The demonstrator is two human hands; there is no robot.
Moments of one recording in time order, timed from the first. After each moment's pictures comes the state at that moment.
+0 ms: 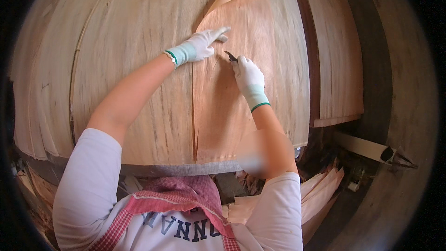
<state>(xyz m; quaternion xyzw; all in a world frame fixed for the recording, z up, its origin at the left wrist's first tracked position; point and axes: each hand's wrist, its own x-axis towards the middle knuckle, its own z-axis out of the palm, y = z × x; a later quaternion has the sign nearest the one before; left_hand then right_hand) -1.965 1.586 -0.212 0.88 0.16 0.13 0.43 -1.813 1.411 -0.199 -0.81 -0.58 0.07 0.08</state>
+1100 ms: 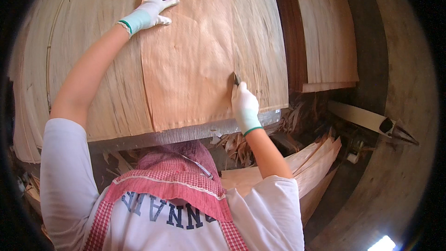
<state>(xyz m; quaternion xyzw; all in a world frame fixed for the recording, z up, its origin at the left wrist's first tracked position) -1.940 1.547 -0.187 0.93 0.27 0.00 0.25 -1.788 1.169 -0.192 -0.90 -0.40 0.14 0.00</state>
